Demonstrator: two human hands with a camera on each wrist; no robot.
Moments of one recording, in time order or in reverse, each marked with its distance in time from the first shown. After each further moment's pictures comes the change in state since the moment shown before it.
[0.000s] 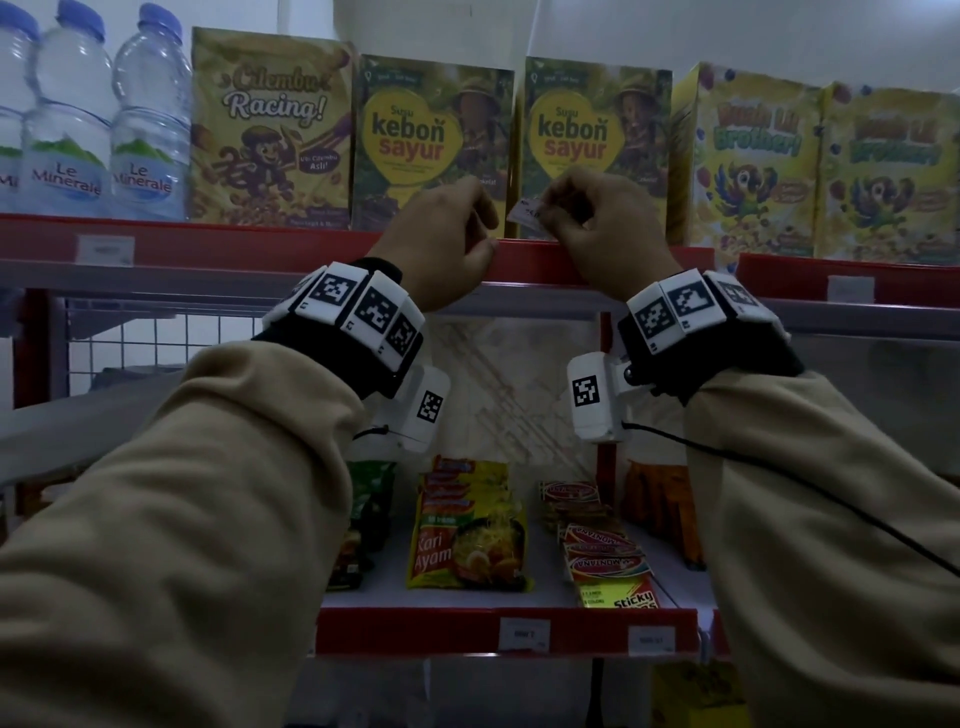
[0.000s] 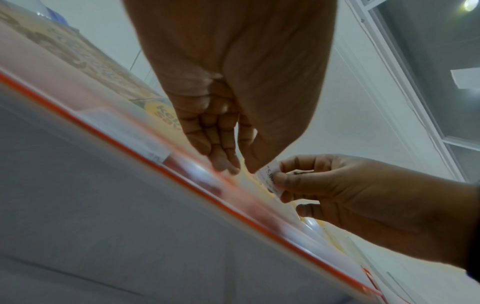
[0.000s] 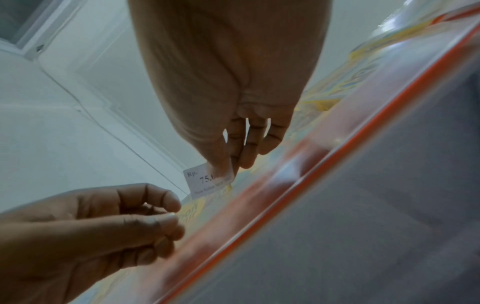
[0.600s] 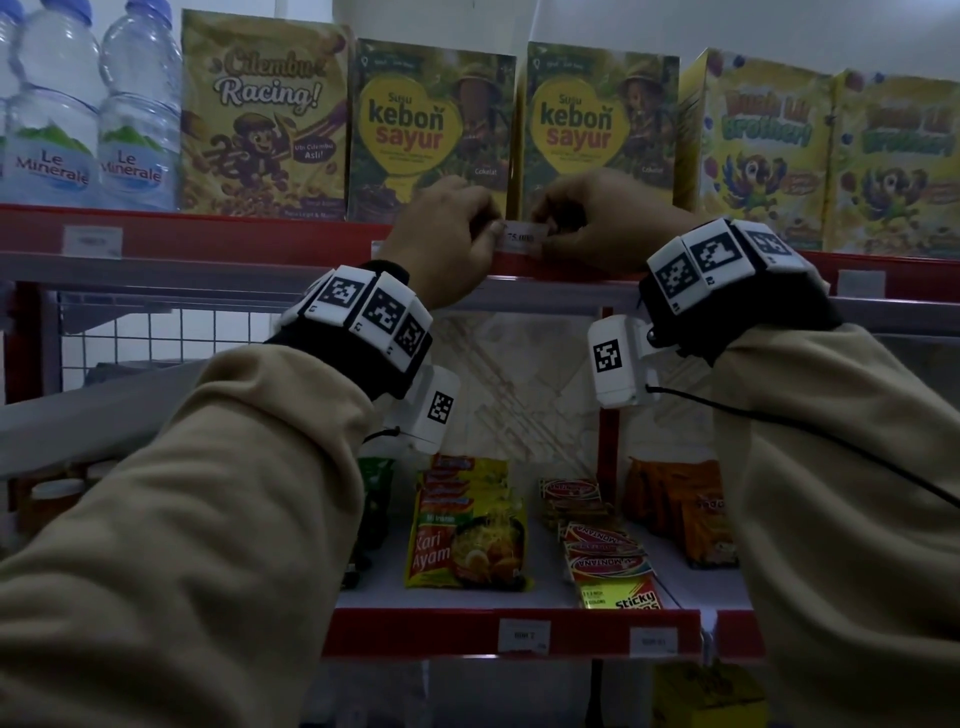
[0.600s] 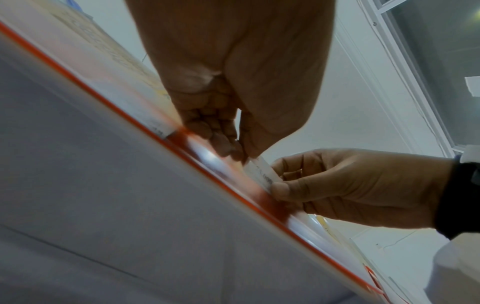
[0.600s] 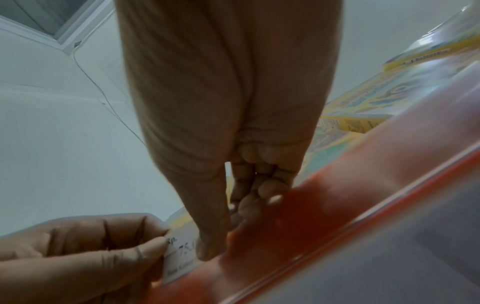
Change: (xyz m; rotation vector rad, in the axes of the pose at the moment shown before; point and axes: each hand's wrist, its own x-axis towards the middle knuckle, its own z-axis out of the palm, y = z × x) left_hand 0.006 -0.004 0.016 0.058 0.044 -0.039; right_hand 0.018 -0.001 -0.013 -0.211 -0.434 -0.040
